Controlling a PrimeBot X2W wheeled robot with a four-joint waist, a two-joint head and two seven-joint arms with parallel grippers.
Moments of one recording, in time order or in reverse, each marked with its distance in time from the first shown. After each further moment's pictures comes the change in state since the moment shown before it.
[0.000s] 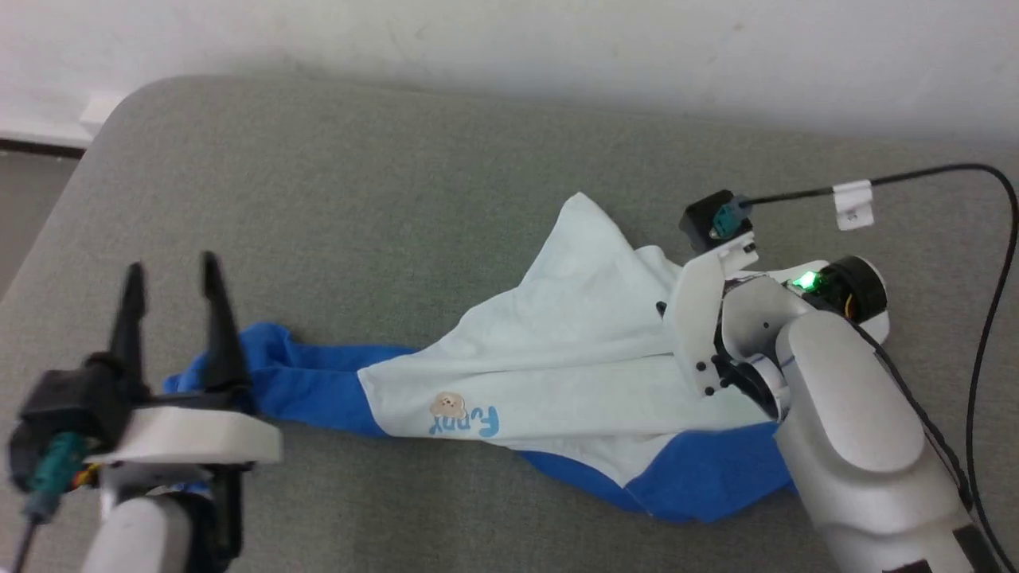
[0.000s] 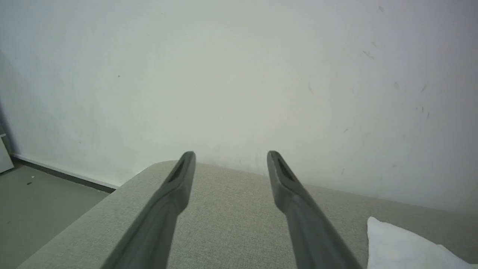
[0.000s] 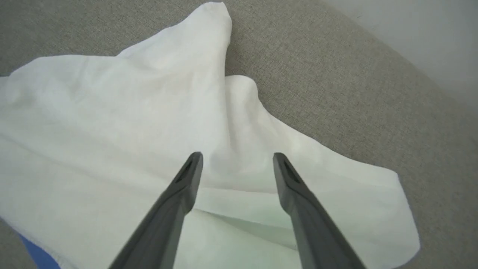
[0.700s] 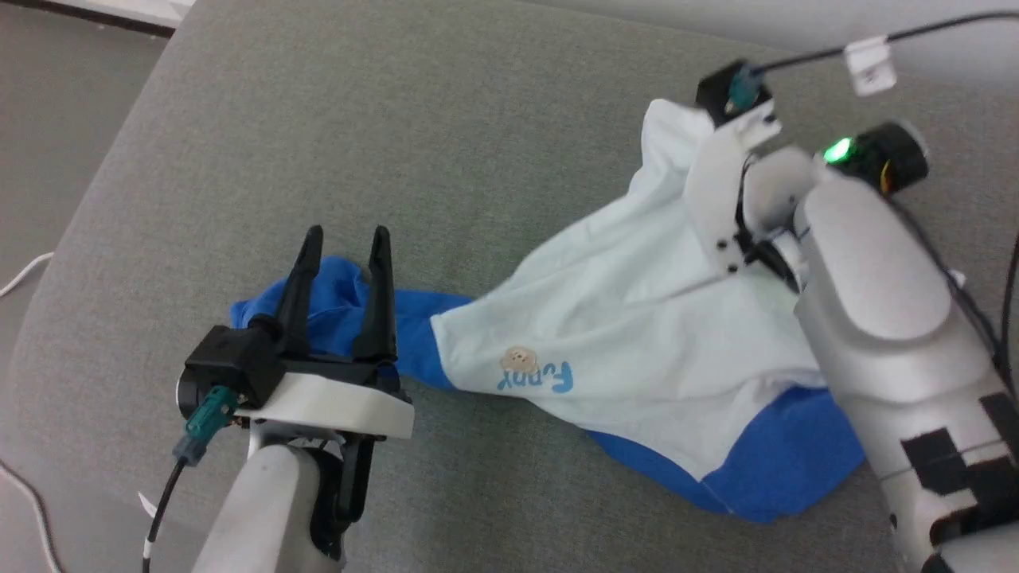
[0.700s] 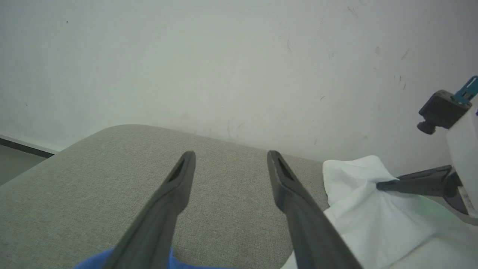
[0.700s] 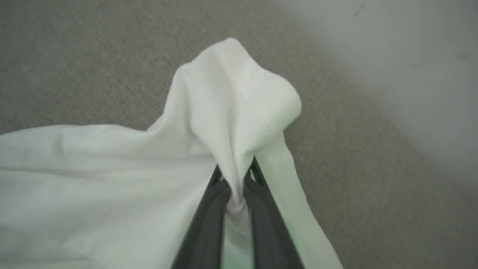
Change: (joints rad) left arm -0.160 -0.202 -0.136 0.223 0.048 -0.199 -0.114; right arm -0.302 -0.025 0.041 0.250 -0.061 0.000 -0.025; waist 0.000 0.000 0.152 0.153
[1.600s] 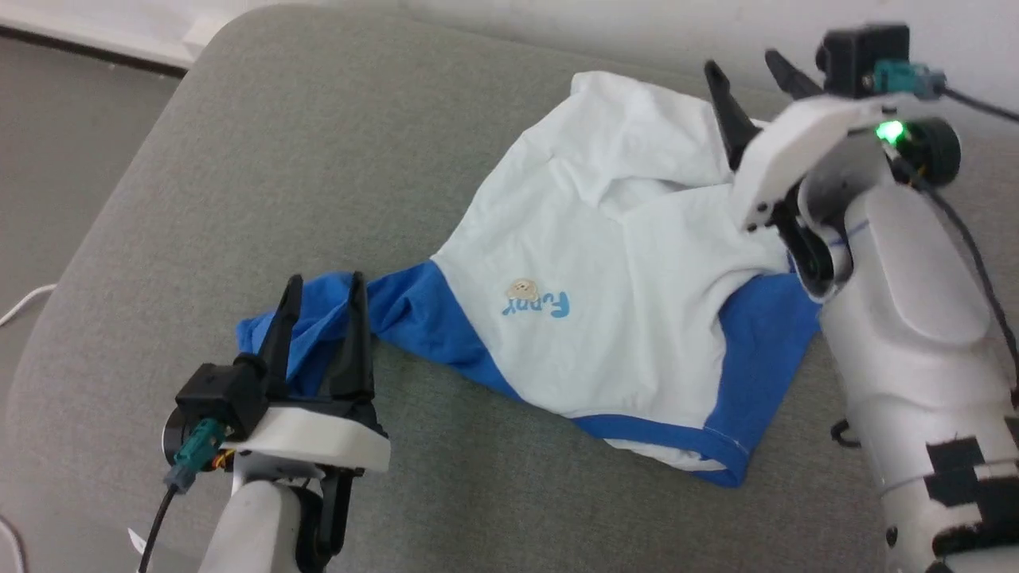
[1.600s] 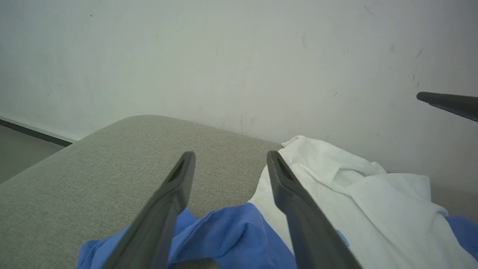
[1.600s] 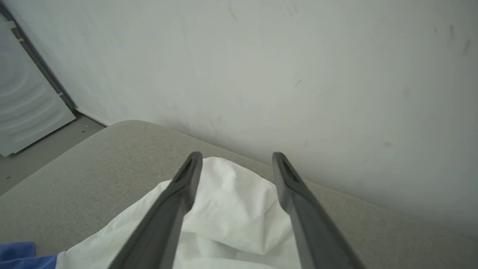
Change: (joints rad) left arm 0.055 -0.065 0.125 0.078 0.081 -0.095 0.000; right arm -0.027 0.028 -0.207 0.072 0.159 0.000 -0.642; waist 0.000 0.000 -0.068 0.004
